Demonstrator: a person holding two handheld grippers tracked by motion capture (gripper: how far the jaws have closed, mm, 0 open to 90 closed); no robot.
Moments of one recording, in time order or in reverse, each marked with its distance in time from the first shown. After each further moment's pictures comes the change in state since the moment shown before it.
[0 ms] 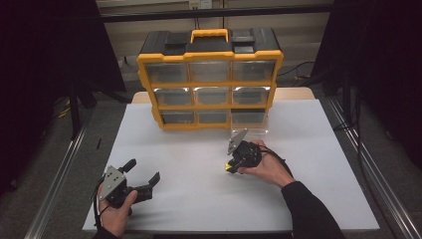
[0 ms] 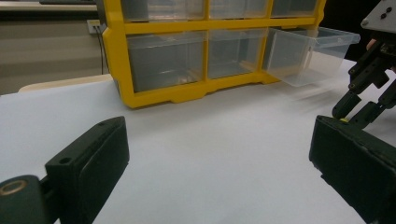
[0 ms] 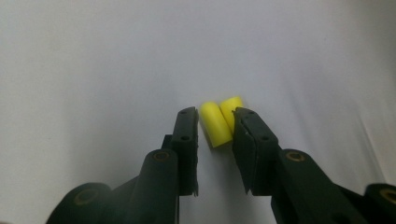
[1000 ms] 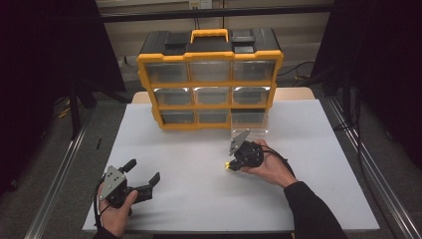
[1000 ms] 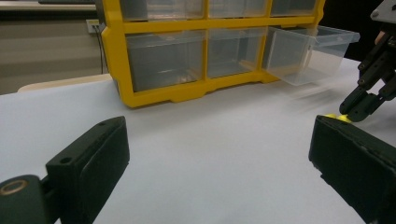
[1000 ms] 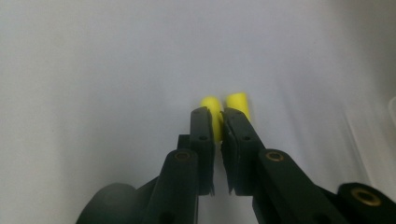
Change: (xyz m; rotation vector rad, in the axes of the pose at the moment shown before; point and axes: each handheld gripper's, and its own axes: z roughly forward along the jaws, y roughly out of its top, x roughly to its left) left arm 0.000 0.000 0.000 0.004 -0.001 -0.001; right arm 0.004 -0.001 -0.009 -0.007 -0.029 -0.021
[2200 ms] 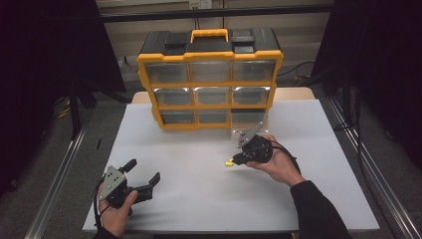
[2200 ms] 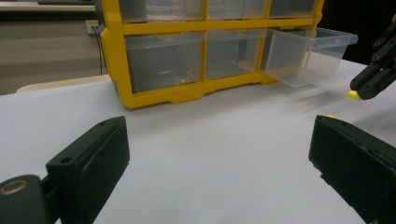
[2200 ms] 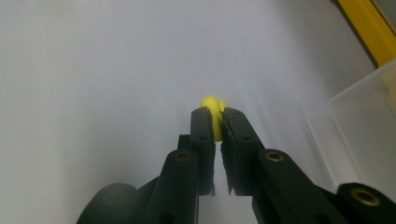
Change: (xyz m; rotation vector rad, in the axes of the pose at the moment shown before) left arm -0.001 0.000 0.000 -0.005 -0.003 -0.004; right arm -0.003 -0.004 -0.033 -0.108 -0.032 0.037
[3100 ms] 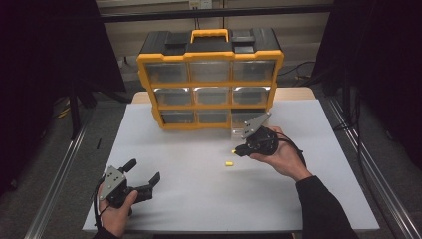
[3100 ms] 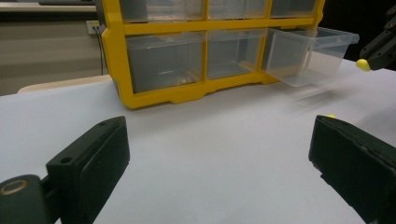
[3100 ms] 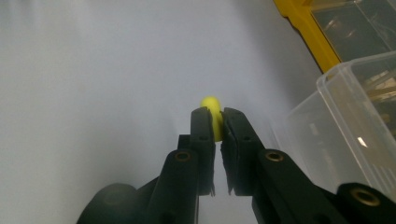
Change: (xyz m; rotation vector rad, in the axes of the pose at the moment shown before) left arm 0.000 0.000 0.000 0.000 0.004 0.002; right arm -0.006 0.014 -0.029 -0.032 -0.039 0.000
